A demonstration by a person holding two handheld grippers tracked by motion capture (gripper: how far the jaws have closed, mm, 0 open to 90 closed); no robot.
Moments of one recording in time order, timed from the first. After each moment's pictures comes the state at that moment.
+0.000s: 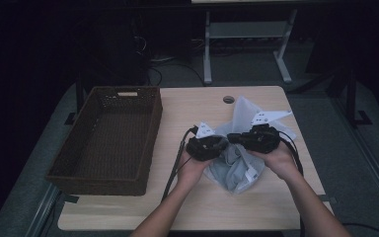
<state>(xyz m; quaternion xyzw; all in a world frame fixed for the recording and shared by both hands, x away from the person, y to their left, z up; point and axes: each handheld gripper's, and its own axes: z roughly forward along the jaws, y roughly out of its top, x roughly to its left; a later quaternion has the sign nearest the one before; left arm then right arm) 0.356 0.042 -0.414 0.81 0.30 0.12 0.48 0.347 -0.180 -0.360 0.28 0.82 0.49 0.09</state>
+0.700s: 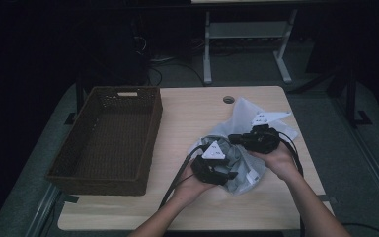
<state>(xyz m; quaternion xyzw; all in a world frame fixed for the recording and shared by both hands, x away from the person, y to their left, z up) 0.309 0.020 -0.428 0.87 0.18 0.02 0.46 0.351 -0.184 -0.367 0.29 0.82 0.48 0.09</state>
